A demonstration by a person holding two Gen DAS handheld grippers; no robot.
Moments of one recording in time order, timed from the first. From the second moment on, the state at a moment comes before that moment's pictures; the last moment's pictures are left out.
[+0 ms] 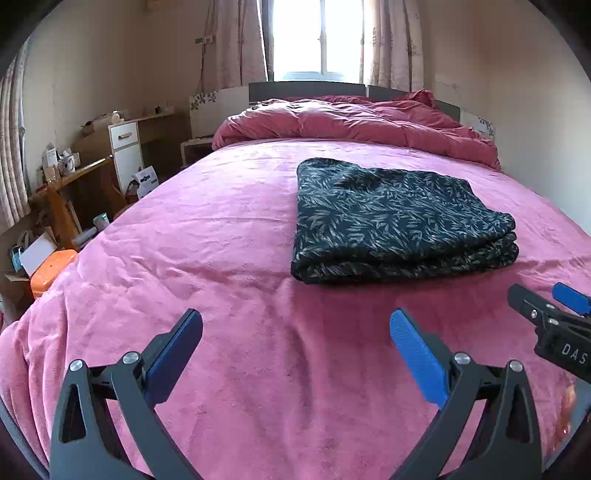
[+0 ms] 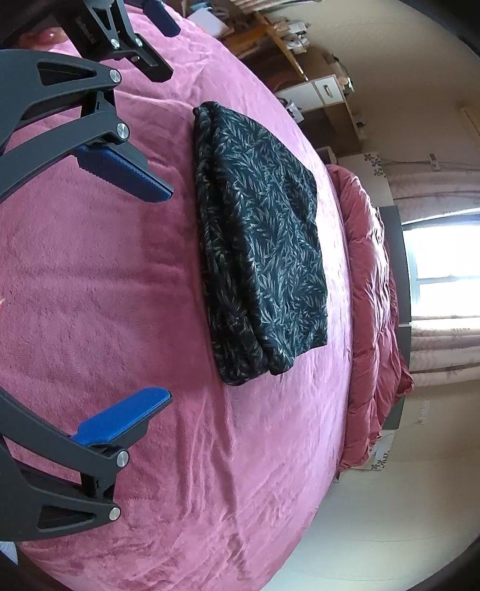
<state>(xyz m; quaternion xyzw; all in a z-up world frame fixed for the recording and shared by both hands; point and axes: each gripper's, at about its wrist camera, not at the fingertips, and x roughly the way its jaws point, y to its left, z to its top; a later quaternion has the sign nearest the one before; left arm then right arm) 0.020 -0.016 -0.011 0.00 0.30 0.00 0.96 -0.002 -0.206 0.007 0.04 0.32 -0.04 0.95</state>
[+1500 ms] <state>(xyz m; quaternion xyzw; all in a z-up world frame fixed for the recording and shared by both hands) 0.025 -0.012 -0.021 -0.01 0.33 -0.01 0.94 -0.001 -0.212 0.002 0.05 0.33 -0.03 0.94</state>
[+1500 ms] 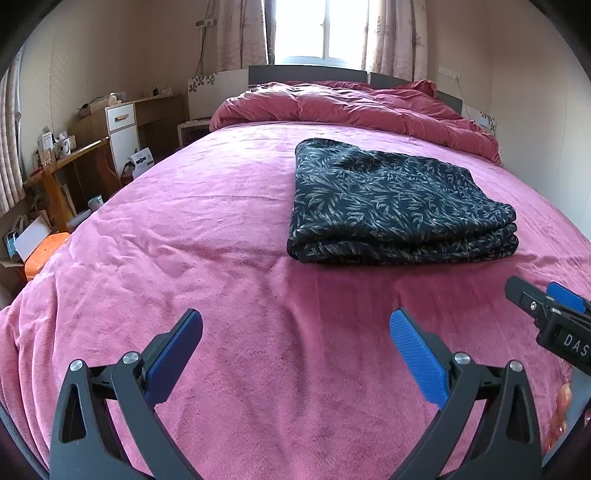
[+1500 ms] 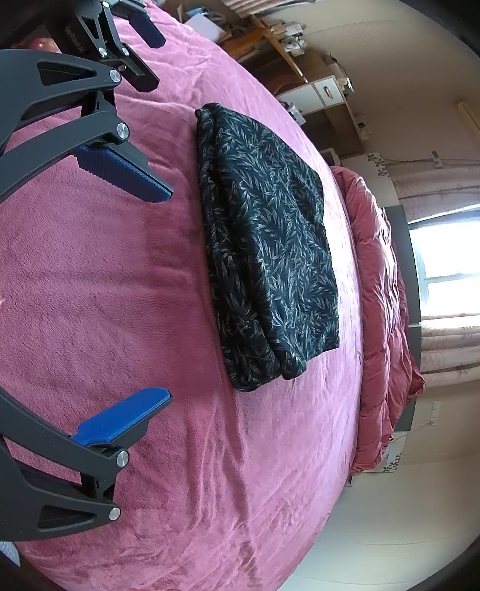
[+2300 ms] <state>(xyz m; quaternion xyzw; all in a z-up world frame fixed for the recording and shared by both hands) 0.028 -0.015 -0.026 -0.01 0.34 -0.01 0.94 -0.001 -0.212 0.000 0.05 0.33 -0.03 0.94</state>
